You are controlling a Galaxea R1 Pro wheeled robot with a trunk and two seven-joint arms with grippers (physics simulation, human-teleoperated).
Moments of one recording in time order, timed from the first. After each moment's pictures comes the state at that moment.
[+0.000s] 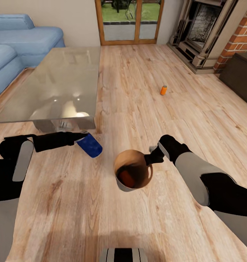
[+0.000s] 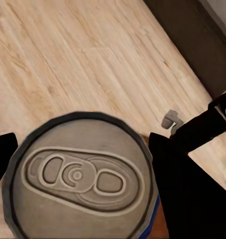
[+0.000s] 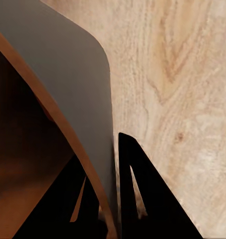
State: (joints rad) left arm -0.85 0.28 0.03 -1.56 0.43 1.05 -0.69; right arm -1.33 0.05 0.11 -0.25 0.13 1.04 0.40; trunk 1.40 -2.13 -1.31
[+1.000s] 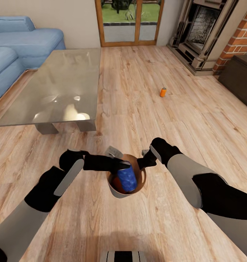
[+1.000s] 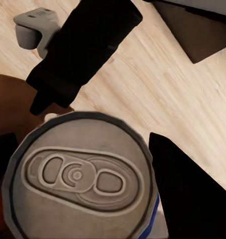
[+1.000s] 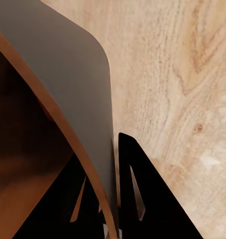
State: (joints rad) left arm -0.84 0.16 -0.51 -1.50 0.57 1.00 -0.52; right arm -1.33 0.13 0.11 -0.21 0.13 1.04 0.39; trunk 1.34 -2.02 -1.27
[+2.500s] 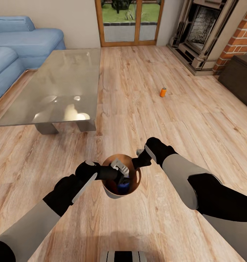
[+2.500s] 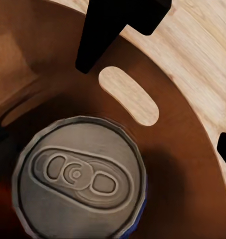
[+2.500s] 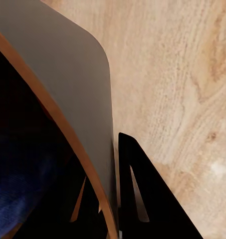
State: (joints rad) left arm -0.83 0.10 -0.64 -1.22 0.26 0.75 -0.50; right arm -1.33 0.17 0.12 -0.22 0.14 1.04 0.39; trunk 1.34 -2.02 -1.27
